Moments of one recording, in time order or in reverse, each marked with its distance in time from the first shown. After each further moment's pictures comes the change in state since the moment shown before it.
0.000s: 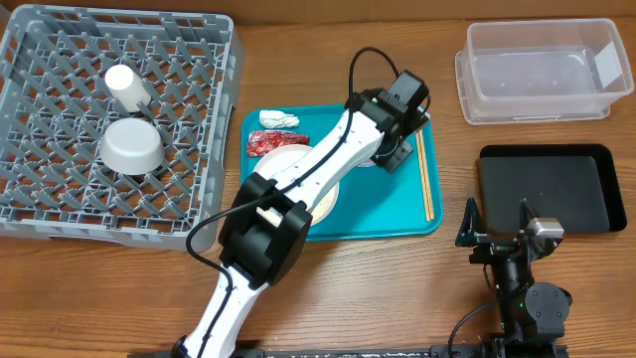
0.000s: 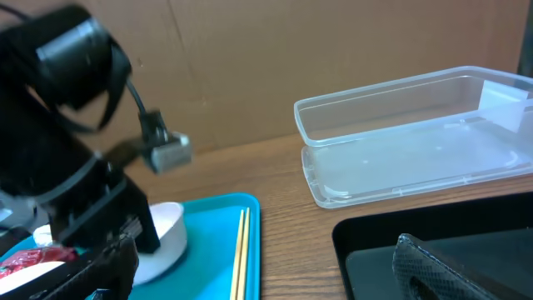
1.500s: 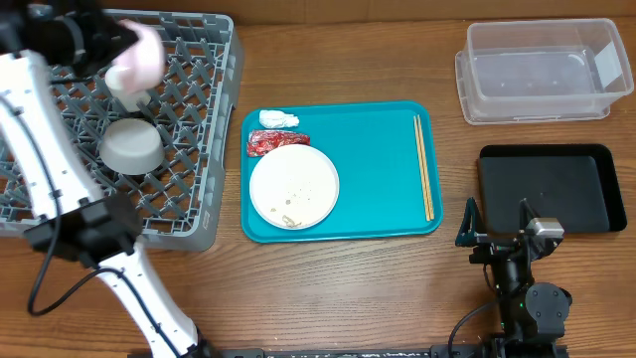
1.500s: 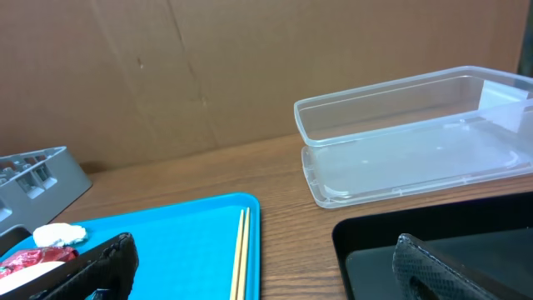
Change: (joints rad) left arm 1.125 0.003 0.761 -0.562 0.708 -0.319; right arm 0.000 0.000 0.000 0.000 0.000 0.000
